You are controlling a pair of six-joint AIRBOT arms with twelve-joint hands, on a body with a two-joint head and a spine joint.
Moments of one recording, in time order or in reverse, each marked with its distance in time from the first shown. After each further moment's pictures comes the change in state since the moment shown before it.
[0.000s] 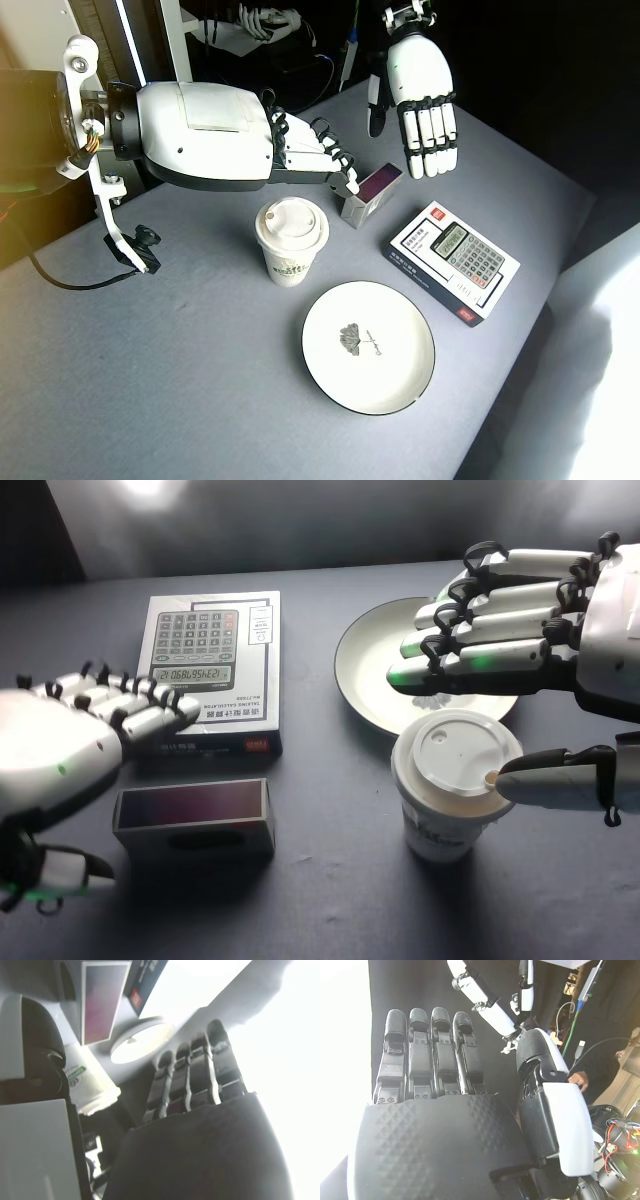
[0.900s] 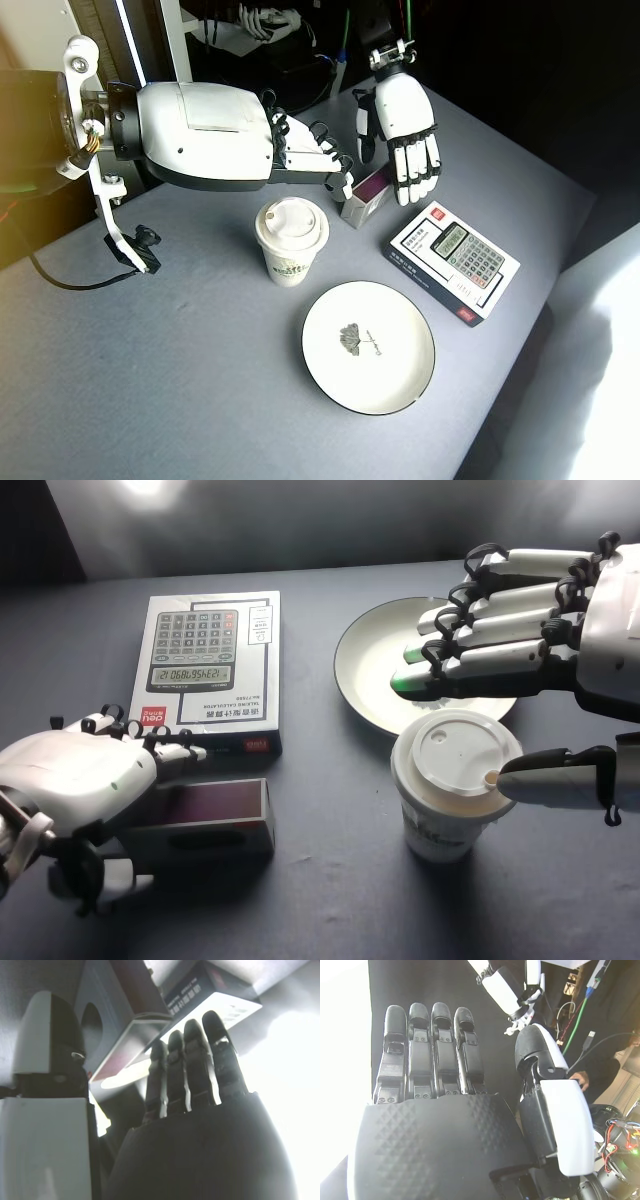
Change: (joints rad) left arm 0.019 -0.204 0.064 -0.313 -0.163 0.198; right arm 0.000 0.000 0.000 0.000 0.000 0.000
